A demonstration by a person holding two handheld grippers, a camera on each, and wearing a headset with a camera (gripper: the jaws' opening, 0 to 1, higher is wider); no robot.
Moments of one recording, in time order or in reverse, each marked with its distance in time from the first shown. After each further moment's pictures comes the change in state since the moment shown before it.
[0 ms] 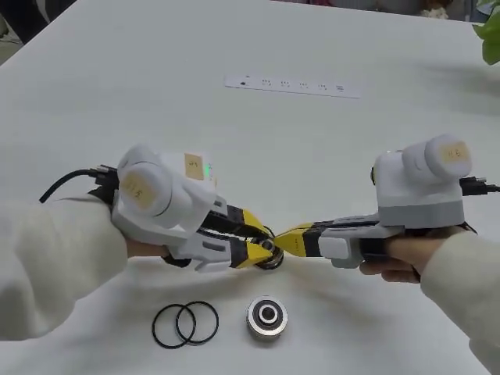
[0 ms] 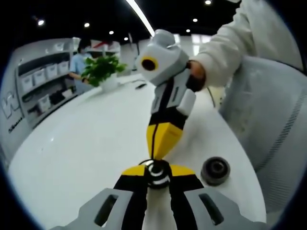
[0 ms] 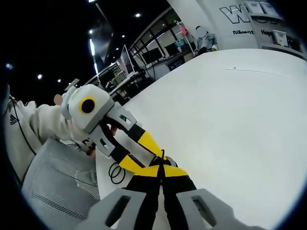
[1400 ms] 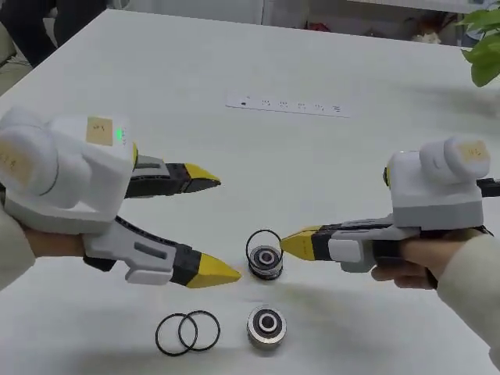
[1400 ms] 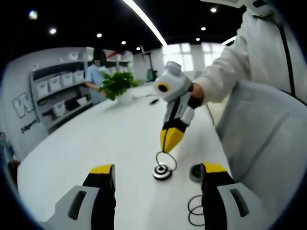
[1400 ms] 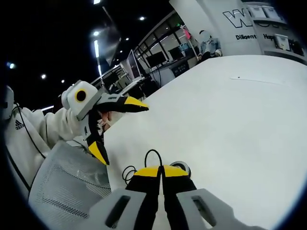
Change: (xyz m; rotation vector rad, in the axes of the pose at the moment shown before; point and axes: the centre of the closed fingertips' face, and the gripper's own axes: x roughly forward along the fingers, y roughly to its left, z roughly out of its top) left arm -0.089 -0.004 0.038 -0.026 -0.091 0.131; right arm -0.021 0.029 0.017 -0.021 -0.030 0.027
